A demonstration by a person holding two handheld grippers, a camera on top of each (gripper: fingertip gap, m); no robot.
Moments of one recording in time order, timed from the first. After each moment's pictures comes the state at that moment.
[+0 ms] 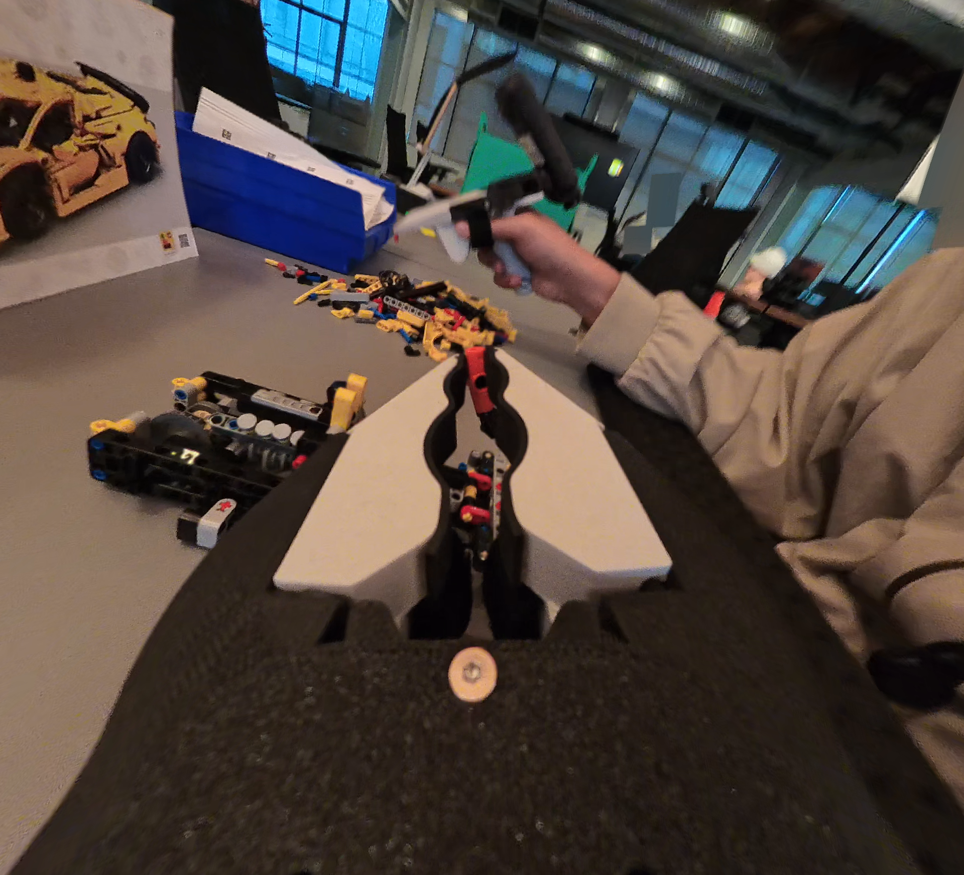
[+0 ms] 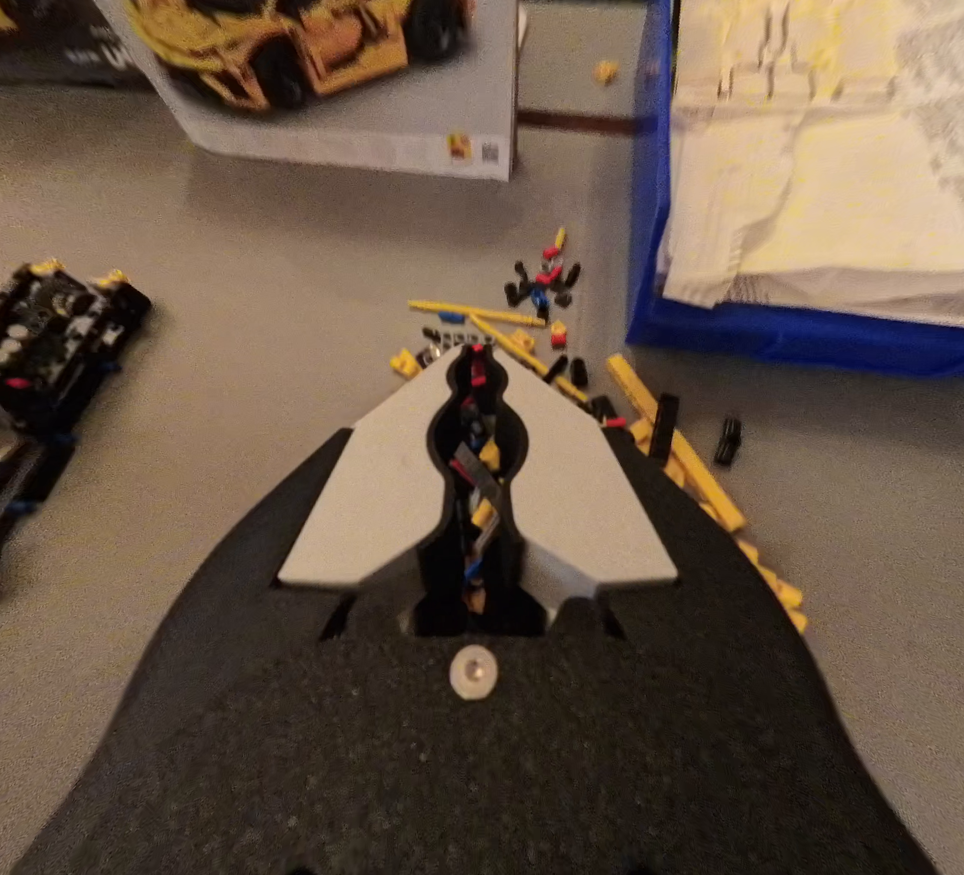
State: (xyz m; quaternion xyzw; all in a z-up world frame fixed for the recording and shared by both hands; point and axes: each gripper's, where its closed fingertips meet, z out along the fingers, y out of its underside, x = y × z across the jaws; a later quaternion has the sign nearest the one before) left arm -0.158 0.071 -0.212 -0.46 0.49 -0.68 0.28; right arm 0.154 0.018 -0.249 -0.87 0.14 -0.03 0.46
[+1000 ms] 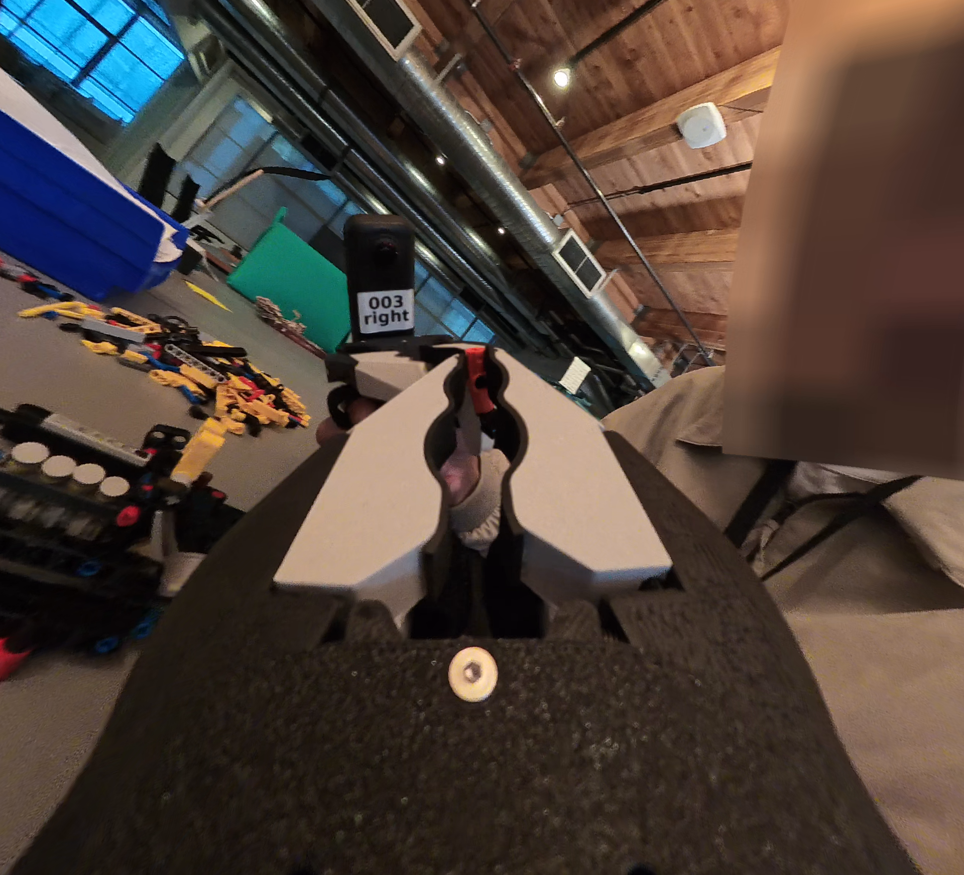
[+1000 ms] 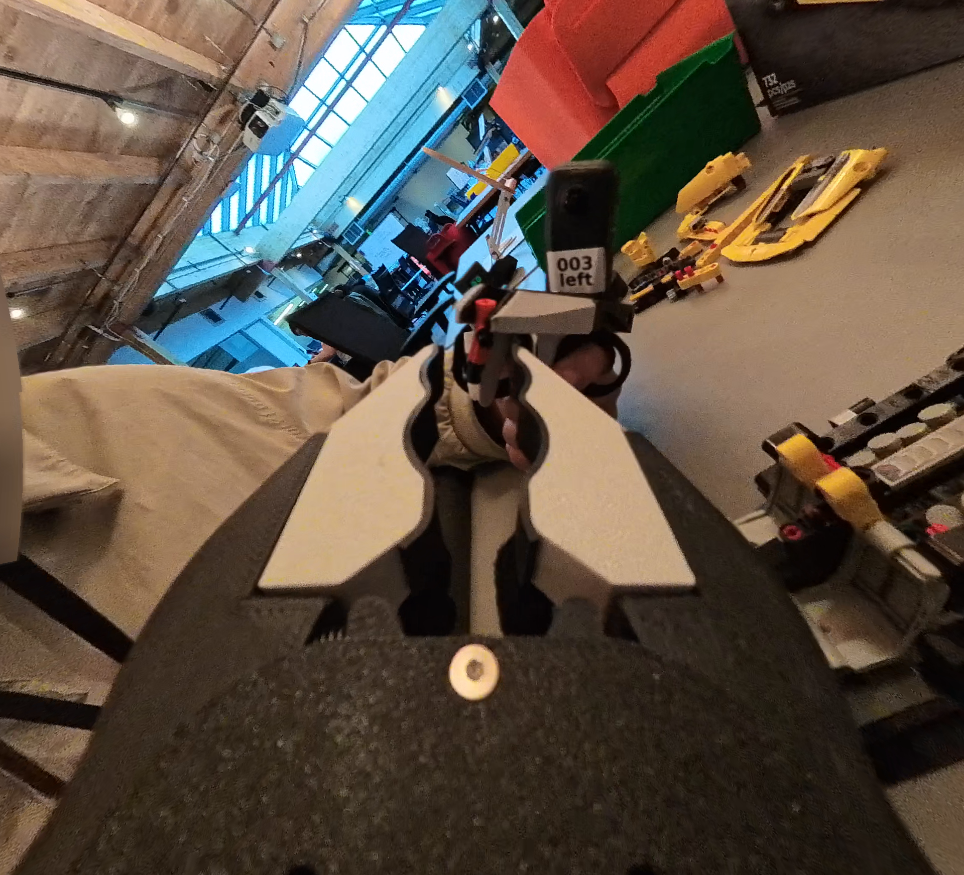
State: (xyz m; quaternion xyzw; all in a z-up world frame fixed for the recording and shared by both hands) left arm -0.182 0.081 -0.170 -0.37 0.34 -0.86 0.06; right arm -0.193 0.081 -0.186 -0.68 -0.07 0.55 0.48
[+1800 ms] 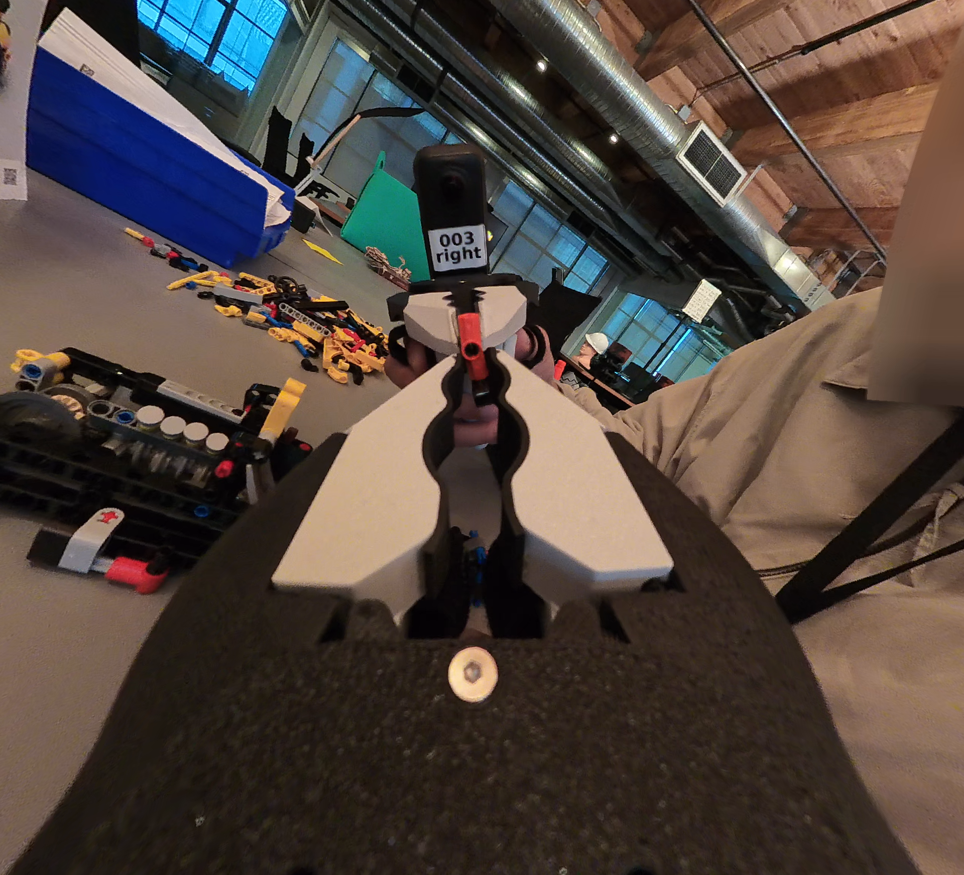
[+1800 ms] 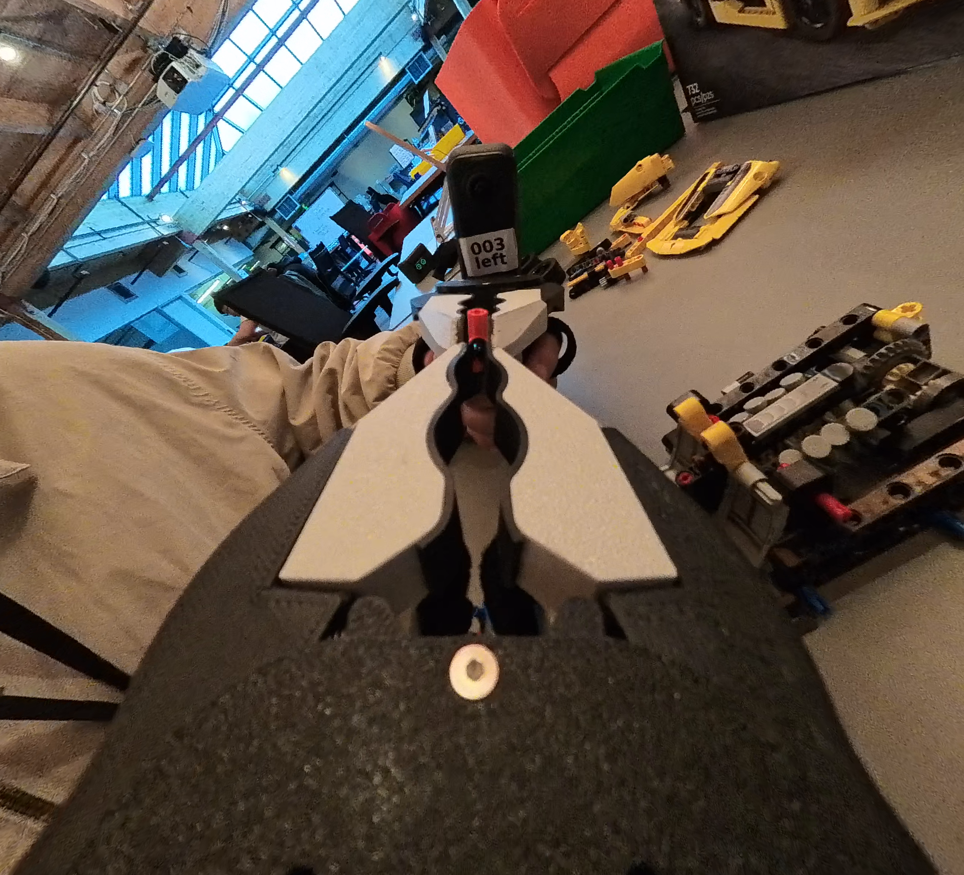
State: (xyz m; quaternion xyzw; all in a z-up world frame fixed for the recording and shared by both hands) left arm -0.167 0.072 -0.198 -0.44 0.43 -0.78 0.15; right arm -0.172 0.081 -0.202 -0.71 -0.08 0.49 0.49
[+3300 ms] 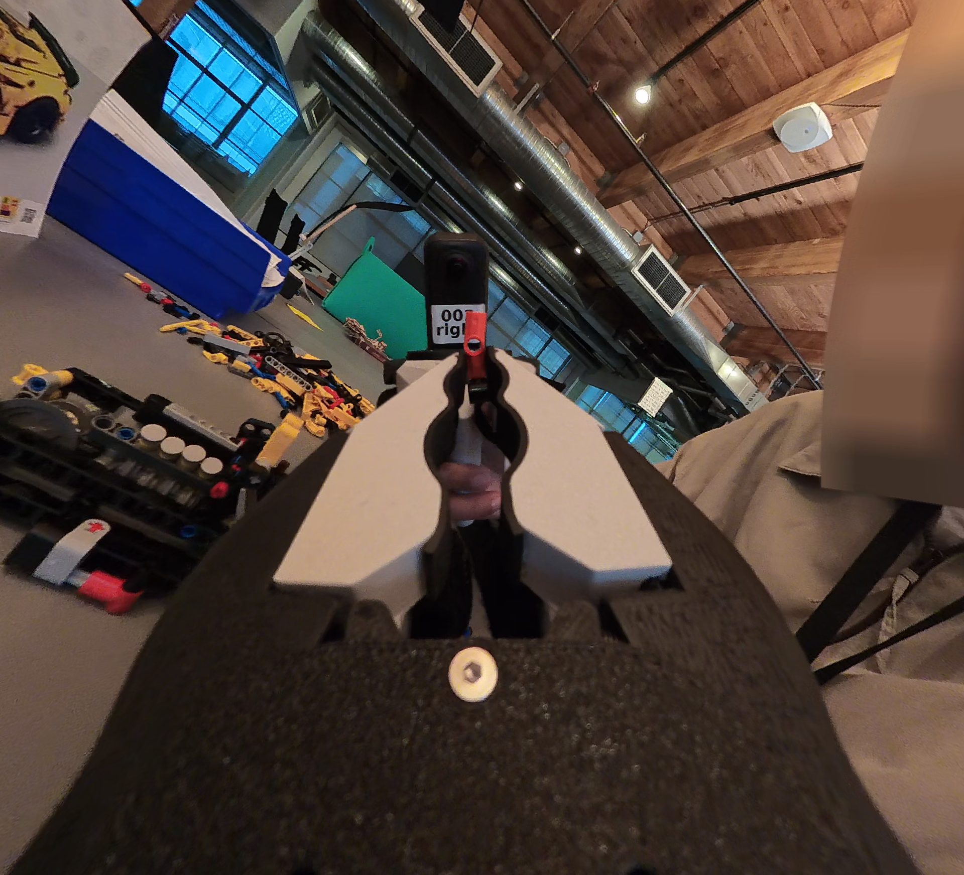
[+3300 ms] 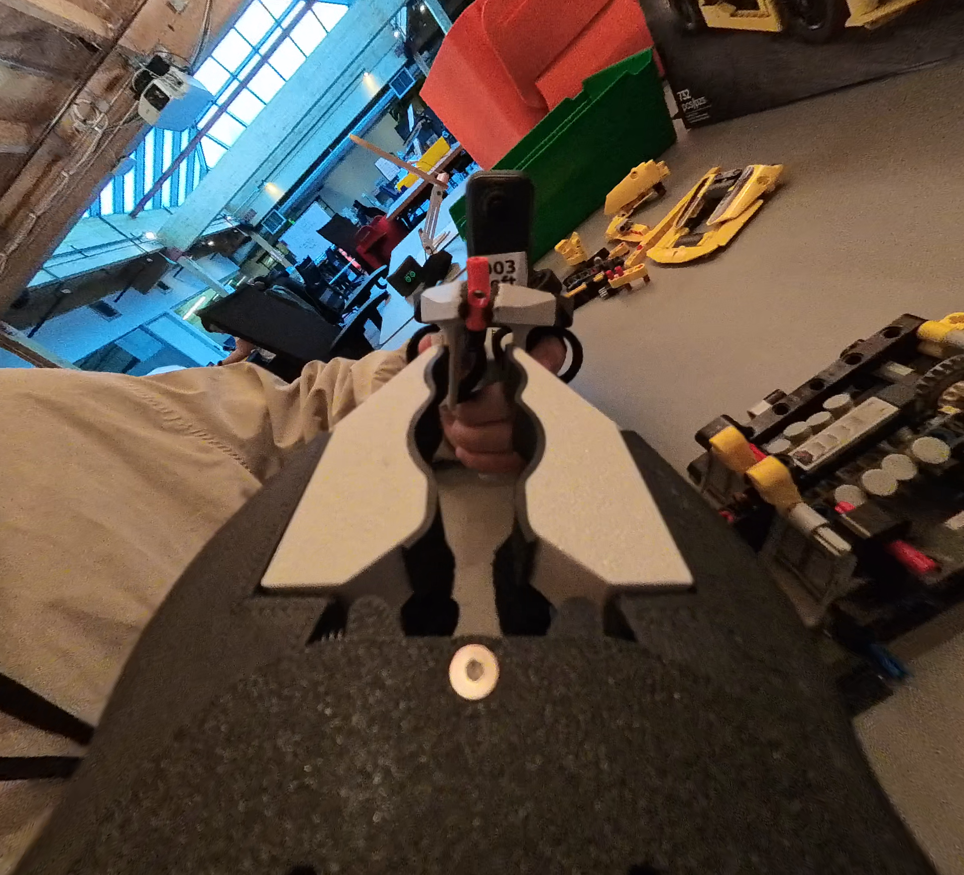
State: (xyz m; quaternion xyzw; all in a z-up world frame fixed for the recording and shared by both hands) left arm -0.173 0.093 -0.181 -0.43 0.33 -0.83 0.13; right arm -0.191 0.094 -0.202 -0.72 -0.06 0.48 0.50
